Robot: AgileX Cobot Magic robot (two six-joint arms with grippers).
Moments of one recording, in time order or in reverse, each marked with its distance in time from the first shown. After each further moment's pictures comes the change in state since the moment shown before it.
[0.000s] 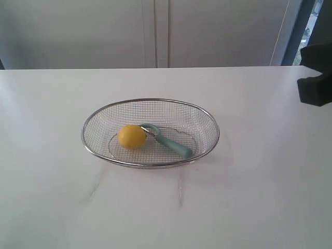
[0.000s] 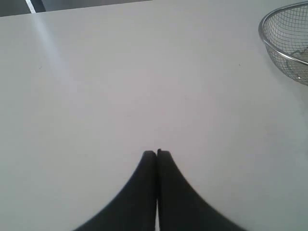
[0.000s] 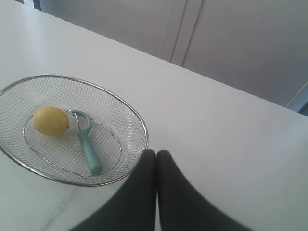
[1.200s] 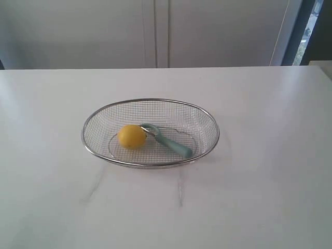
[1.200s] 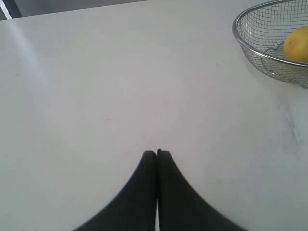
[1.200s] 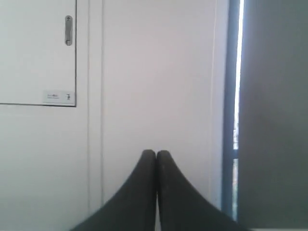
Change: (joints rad) left arm -0.074 0.000 0.000 0.000 0.000 0.000; right arm -0.457 -0.590 0.242 0.072 -0.393 0.025
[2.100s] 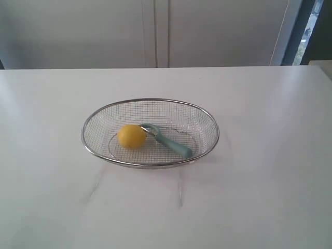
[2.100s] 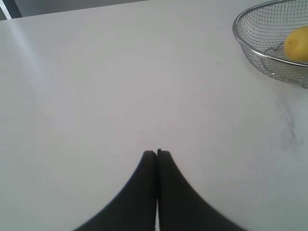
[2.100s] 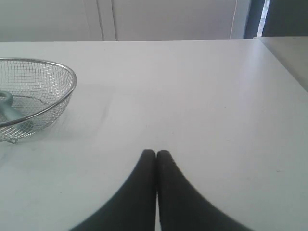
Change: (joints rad) left arm 0.000 0.000 0.000 0.000 0.000 0.000; right arm 0.000 -0.213 0.639 0.249 0.120 -0.163
